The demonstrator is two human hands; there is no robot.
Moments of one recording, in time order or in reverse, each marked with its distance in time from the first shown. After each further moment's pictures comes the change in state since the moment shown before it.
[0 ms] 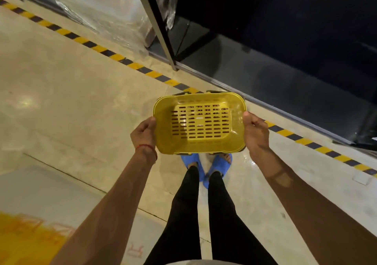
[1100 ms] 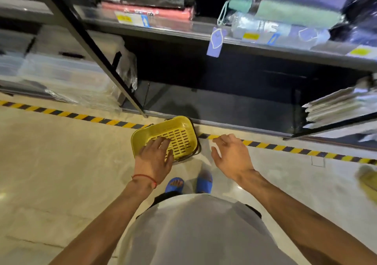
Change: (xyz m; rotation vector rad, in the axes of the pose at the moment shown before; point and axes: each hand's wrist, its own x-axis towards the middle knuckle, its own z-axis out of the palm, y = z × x) left_hand -0.195 0.027 -0.012 1.457 -0.365 1.365; right_hand -0.153 -0.008 -0.155 -1.010 0.130 -0.795
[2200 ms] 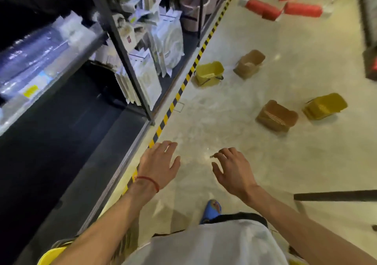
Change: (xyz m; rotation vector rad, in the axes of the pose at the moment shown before) left_hand -0.075 0.420 0.048 0.316 -0.126 1.383; right_hand -0.418 0.114 0.011 0.042 0.456 1.223
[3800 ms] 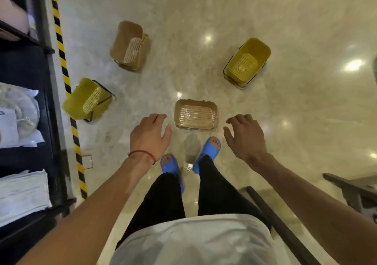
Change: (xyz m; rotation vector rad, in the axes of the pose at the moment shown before) left_hand 0.711 0.600 0.112 -0.035 -0.230 0.367; right_hand 0.218 0.814 -0.027 0.139 -0.144 0.765
